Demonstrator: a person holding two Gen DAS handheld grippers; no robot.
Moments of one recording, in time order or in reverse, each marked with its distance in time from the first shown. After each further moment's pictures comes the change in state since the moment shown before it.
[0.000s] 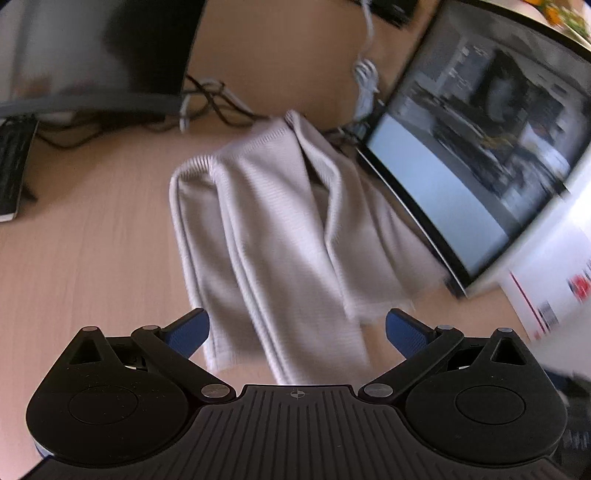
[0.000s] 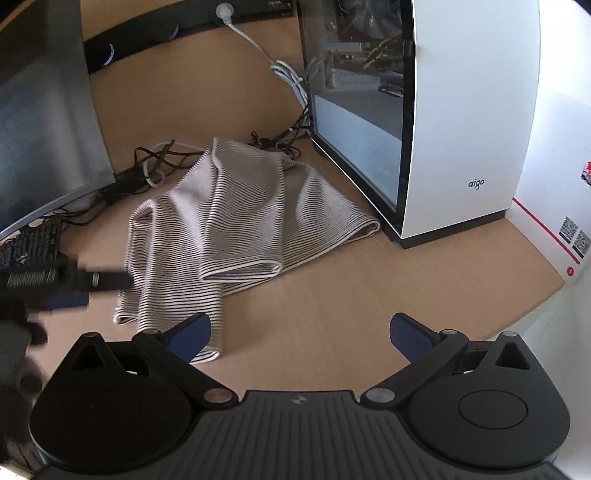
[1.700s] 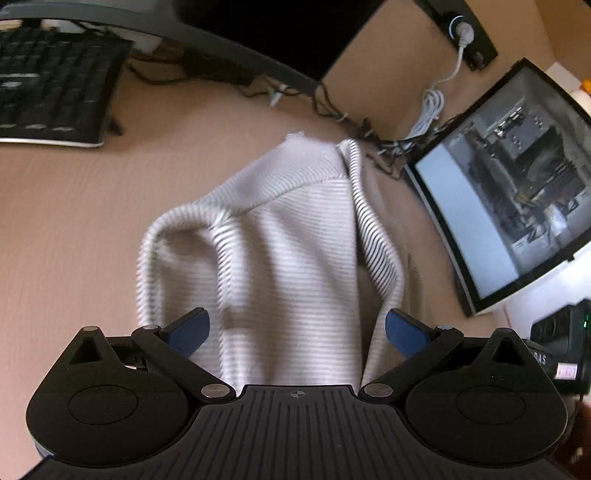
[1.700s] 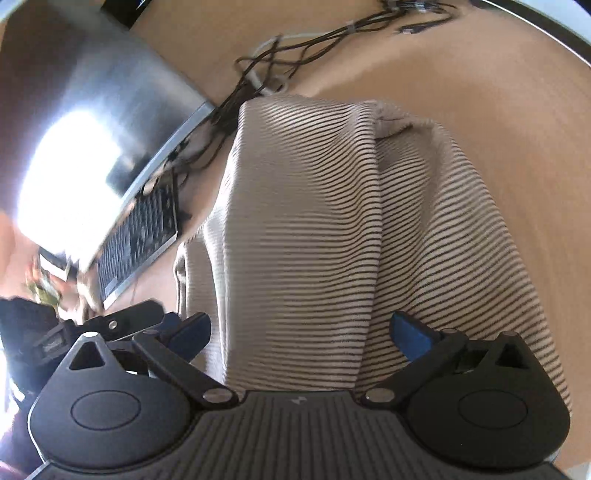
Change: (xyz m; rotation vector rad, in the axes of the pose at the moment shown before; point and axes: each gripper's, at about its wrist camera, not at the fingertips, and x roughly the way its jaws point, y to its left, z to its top) left arm -0.038 0.108 0.002 -0.217 0.091 -0.060; right arm 0.129 0.075 0.029 0.213 0.396 0.586
